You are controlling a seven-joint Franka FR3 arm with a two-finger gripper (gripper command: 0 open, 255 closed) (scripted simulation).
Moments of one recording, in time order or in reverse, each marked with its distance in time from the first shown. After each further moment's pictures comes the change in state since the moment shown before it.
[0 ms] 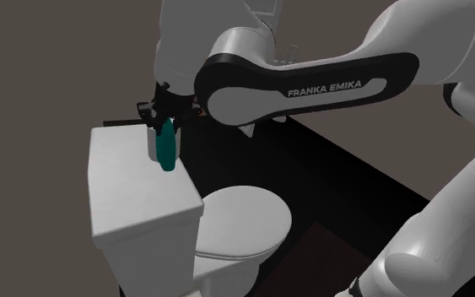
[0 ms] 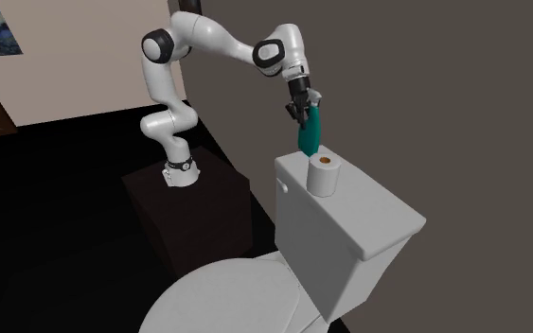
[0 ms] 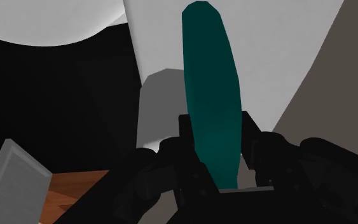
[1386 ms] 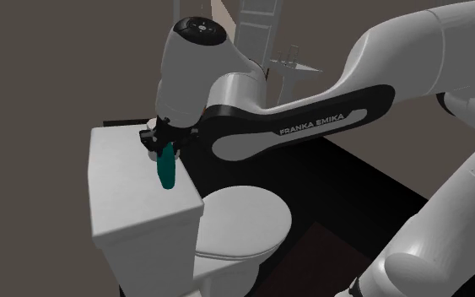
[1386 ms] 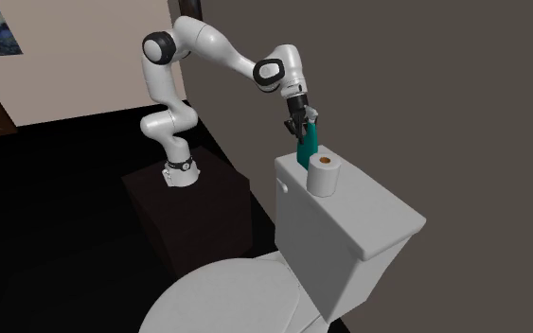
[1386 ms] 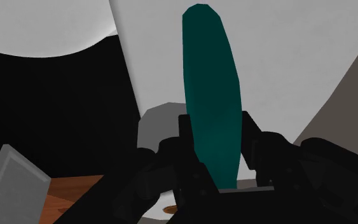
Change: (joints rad) arm -0.003 0.028 0.004 -0.128 -0.070 0.133 0.087
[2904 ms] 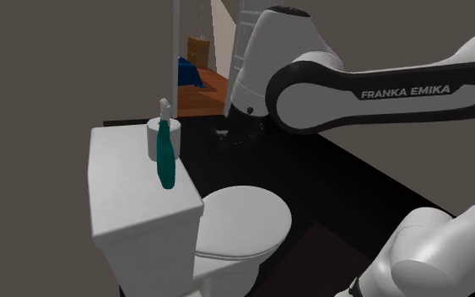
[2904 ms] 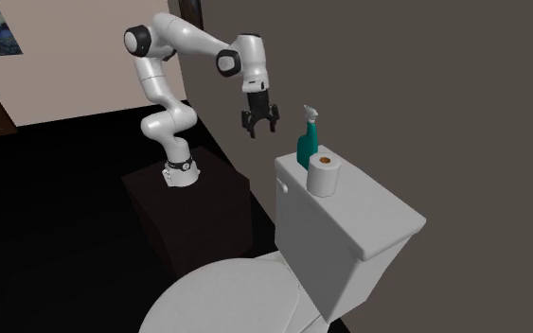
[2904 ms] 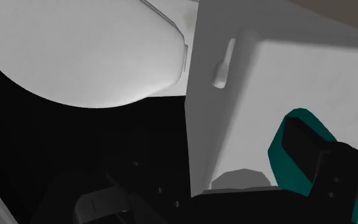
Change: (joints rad) arm 0.125 -0.422 -0.302 -0.297 0.495 -0.195 -0.614
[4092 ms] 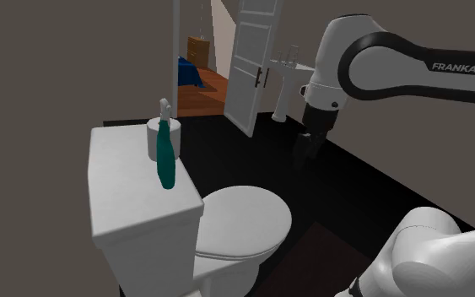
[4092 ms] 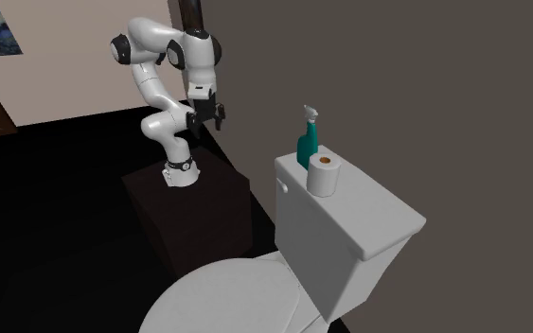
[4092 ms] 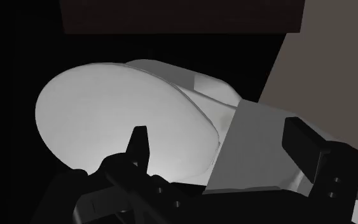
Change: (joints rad) arm 0.024 -0.300 -0.352 -0.151 -0.016 -0.461 -0.492
